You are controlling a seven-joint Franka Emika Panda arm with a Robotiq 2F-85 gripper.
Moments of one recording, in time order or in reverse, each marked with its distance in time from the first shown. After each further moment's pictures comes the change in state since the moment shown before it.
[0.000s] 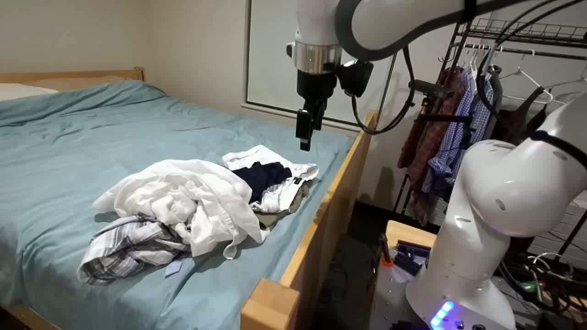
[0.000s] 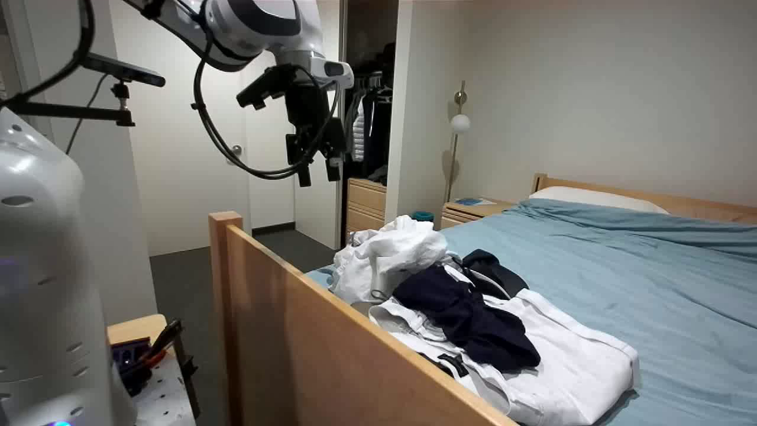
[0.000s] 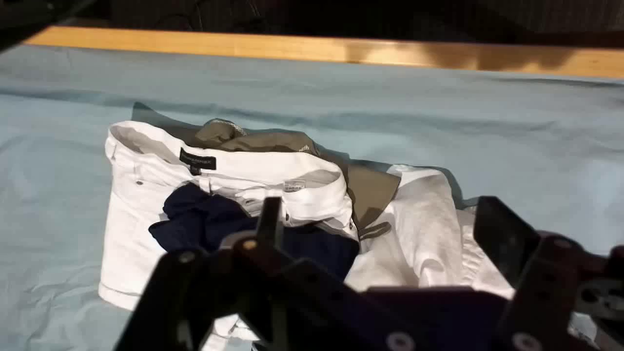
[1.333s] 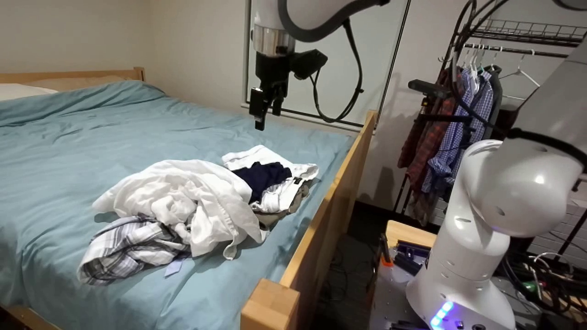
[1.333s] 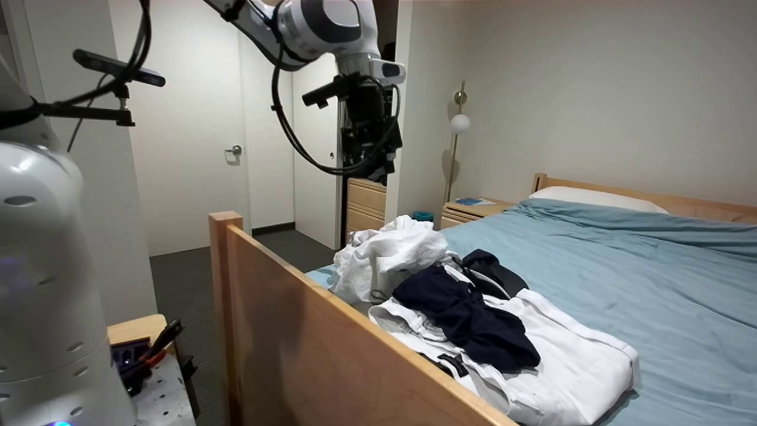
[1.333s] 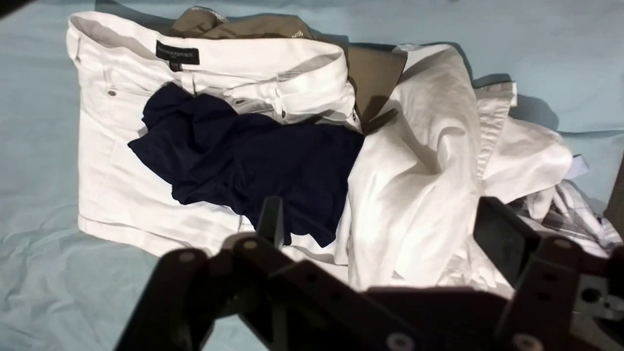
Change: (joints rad) arm 0.011 0.329 -0.095 0.291 0.005 0.123 -0.017
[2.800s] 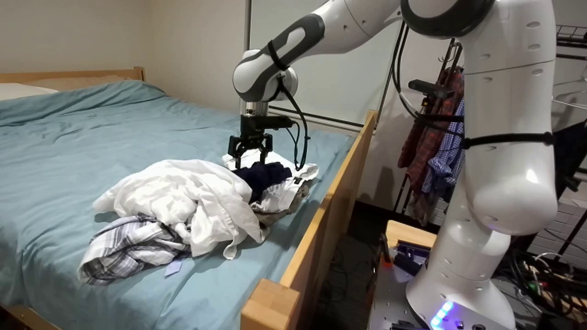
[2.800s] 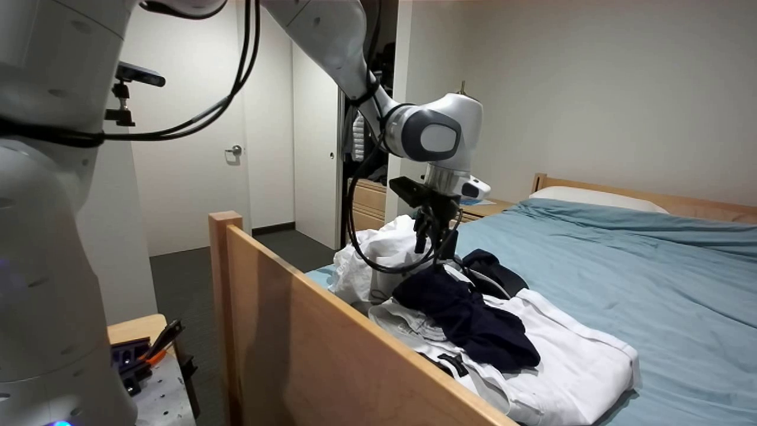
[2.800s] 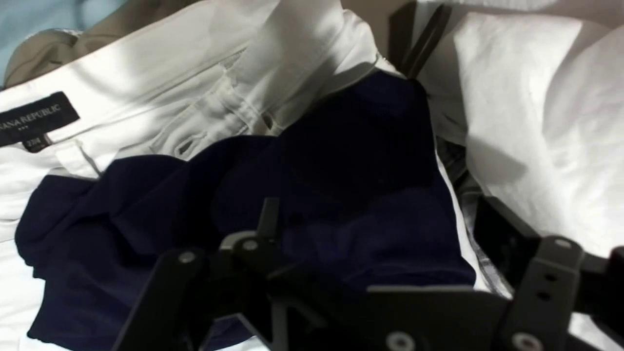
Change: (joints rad) arm -0.097 0.603 -0.148 0.290 0.343 0.152 0.068
